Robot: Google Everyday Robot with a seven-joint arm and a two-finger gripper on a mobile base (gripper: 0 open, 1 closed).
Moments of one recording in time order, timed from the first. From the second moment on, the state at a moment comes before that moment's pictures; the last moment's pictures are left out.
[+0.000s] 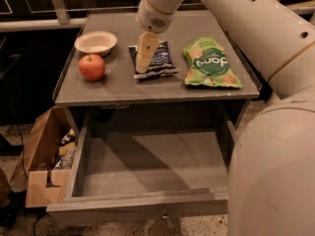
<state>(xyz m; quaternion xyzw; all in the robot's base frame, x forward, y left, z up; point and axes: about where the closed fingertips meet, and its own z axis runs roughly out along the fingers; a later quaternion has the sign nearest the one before) 0.688 0.027 0.929 -0.71 0.66 0.03 0.26</state>
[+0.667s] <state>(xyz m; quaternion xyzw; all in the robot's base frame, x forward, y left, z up) 0.690 0.033 0.914 -0.71 0.66 0.02 0.26</state>
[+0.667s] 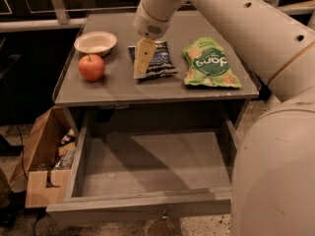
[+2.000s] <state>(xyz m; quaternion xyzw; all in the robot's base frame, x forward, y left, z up) 0.679 0.061 0.927 -0.74 0.62 0.04 0.28</state>
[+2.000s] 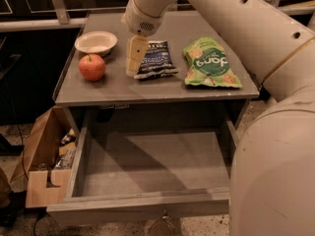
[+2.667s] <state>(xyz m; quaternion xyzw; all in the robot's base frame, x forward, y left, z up) 0.670 0.074 0.922 -0.75 0.62 0.01 0.24</state>
